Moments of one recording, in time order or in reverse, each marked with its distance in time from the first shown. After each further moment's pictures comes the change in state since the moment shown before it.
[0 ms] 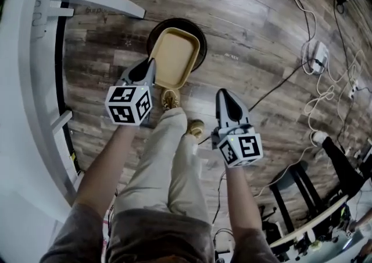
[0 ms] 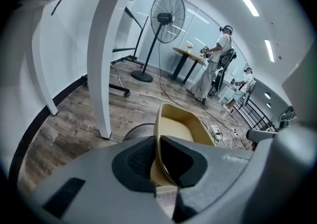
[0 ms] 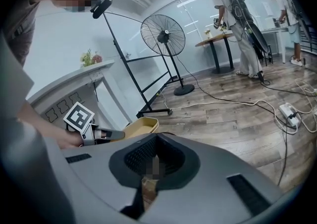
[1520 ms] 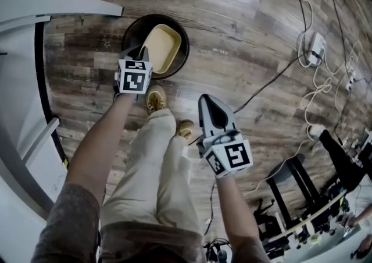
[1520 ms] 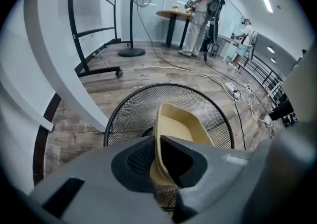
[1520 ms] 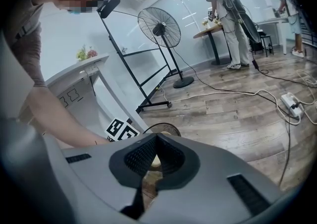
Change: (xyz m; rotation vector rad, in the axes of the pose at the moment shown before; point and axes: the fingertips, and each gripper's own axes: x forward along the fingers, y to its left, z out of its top) left arm 0.160 0.042 -0.092 0.287 0.284 0.137; right arm 0.018 -0.026 -0.040 0.034 0.064 0.025
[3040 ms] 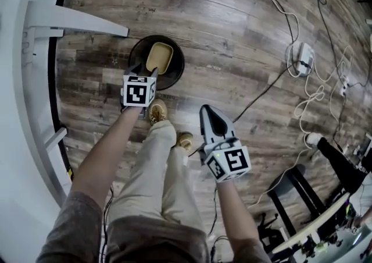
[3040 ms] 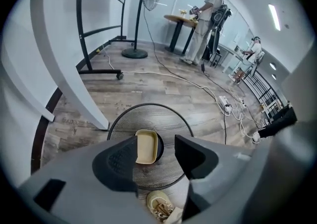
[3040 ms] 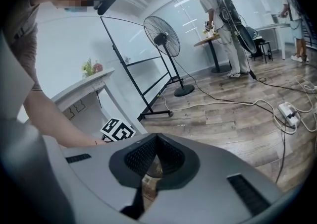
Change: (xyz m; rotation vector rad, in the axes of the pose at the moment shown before) left arm -0.084 -0.041 0.039 -0.116 0.002 -0.059; right arm -0.063 0.016 0.059 -0.009 -0.062 0.004
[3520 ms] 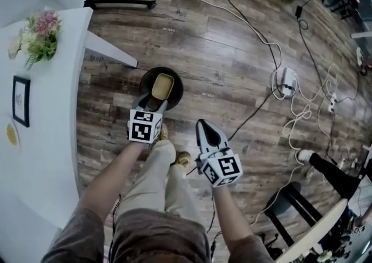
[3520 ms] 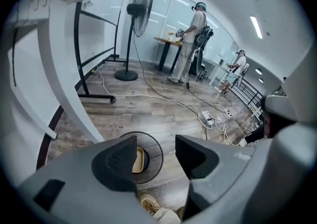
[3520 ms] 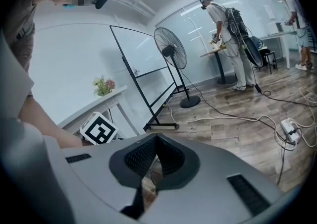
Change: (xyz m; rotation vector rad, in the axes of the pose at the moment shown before) left arm -0.174 -0.065 0.059 0.052 -0.176 -0.088; right arm -0.056 0.067 0.088 -0.056 -0.086 0.037
